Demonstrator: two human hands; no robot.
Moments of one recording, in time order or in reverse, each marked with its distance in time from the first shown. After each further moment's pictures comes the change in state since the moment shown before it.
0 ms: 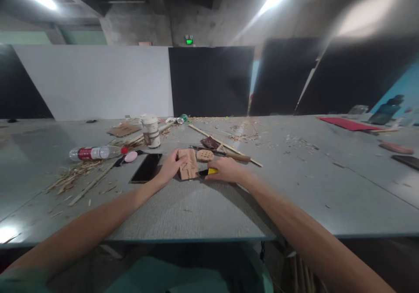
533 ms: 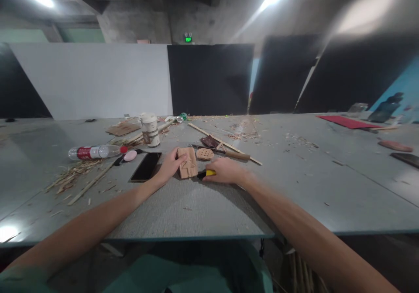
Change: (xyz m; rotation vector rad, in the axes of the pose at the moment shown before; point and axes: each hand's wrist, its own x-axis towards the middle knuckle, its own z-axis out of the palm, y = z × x) left_hand 0.001 0.000 0.001 -0.010 -0.006 0.014; right_hand -0.002 -0.013 -0.002 0.013 0.011 -0.066
